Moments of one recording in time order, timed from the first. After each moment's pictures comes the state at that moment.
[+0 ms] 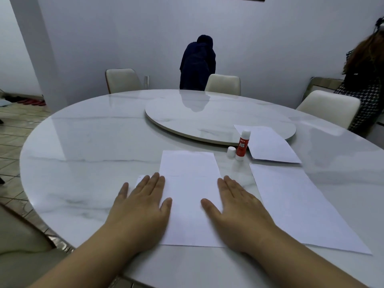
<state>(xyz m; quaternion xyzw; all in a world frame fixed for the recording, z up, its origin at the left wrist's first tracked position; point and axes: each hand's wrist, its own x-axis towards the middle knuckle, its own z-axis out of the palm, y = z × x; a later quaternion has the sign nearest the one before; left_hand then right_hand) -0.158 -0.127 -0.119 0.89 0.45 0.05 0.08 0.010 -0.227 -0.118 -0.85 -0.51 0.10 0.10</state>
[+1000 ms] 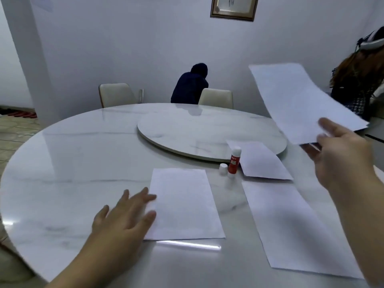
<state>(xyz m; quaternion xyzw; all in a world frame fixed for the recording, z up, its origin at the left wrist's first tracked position) -0.168 -0.117 -0.119 0.85 0.42 0.20 0.24 0.153 -0.243 -0.003 -0.55 -0.17 0.05 0.81</state>
